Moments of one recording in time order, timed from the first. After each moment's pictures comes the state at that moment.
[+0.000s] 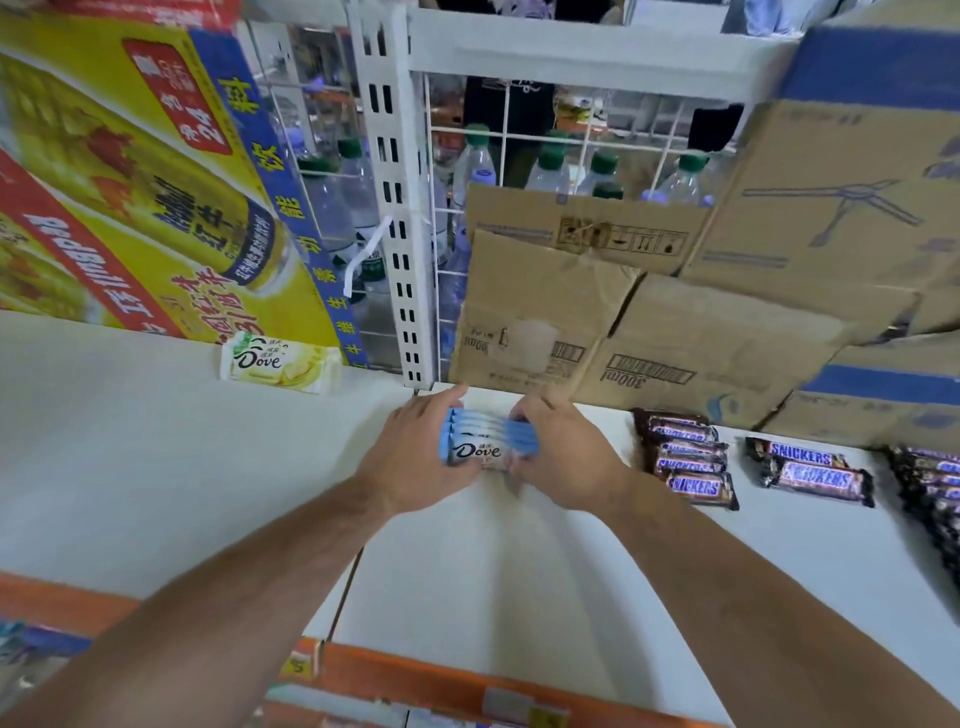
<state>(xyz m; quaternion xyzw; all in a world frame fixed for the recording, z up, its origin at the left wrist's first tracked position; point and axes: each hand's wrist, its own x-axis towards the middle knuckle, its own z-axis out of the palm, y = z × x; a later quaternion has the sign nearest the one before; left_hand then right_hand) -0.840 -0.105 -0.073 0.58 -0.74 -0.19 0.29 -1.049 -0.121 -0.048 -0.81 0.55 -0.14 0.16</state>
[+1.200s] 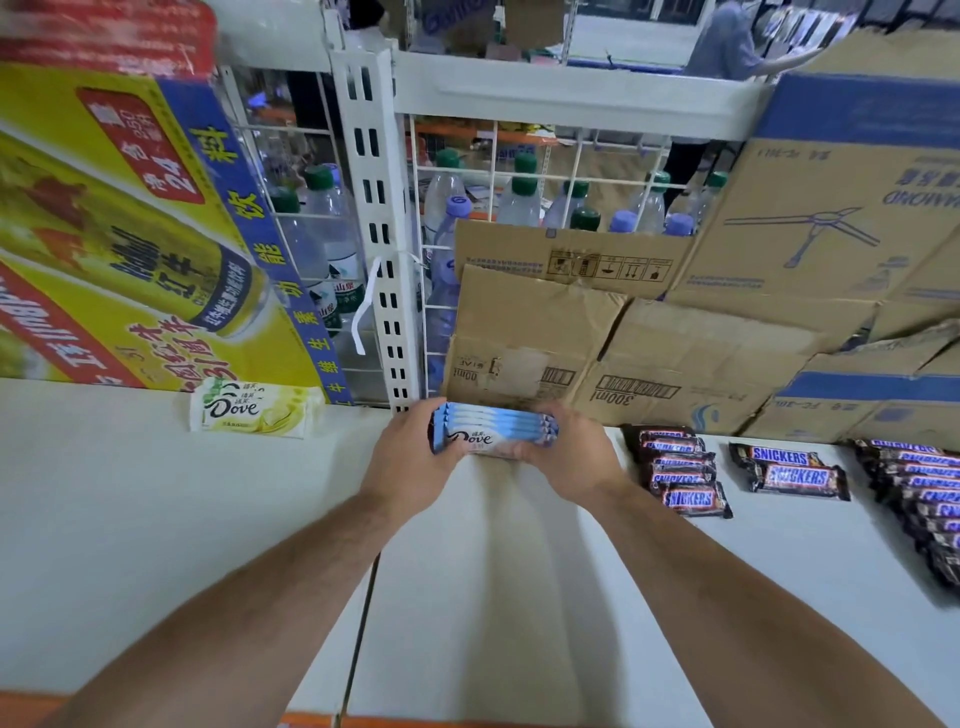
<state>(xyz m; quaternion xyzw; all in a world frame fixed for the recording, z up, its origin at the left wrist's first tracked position) -0.838 -0.151 -0.086 0.62 -0.67 -0.22 0.34 -1.048 -0.140 -0.050 -0.62 0.69 -0.27 0.26</state>
